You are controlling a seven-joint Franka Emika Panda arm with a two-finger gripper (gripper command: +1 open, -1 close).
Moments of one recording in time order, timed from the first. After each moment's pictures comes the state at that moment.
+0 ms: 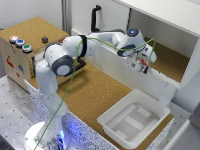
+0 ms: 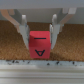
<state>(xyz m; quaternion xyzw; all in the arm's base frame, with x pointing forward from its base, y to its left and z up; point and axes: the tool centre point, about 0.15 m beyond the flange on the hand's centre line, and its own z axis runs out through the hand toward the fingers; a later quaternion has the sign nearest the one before) 0.631 -0.279 0.483 0.96 0.00 0.29 0.05</state>
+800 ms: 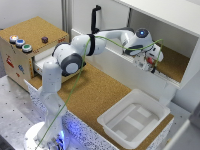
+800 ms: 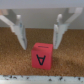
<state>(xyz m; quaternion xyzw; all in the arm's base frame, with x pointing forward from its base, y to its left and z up) 0.656 -0.277 0.496 0.95 0.02 0.30 0.03</state>
